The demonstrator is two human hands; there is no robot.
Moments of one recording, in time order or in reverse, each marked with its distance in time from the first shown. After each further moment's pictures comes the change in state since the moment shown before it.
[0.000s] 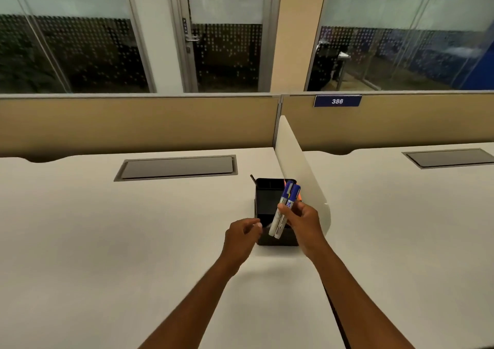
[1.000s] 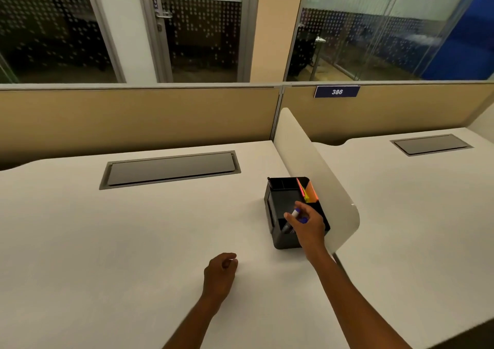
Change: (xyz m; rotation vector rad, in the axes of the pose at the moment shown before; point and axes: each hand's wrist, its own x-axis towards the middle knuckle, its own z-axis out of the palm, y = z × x) left_hand 0.016 -0.101 -0.096 0.040 -0.005 -0.230; right_hand 0.030 0.040 0.063 -0.268 0.327 0.007
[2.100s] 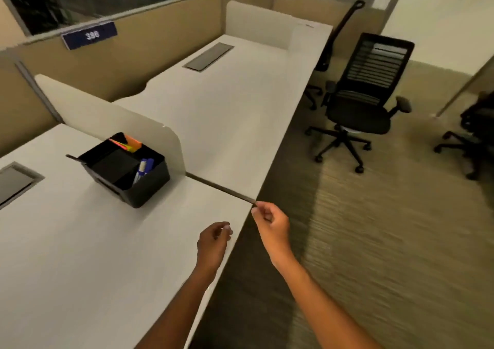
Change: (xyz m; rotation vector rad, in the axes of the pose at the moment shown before) left_hand -0.155 -0.019 0.134 0.229 -0.817 0.232; right_hand -0.285 0.084 -0.149 0.220 0.758 0.237
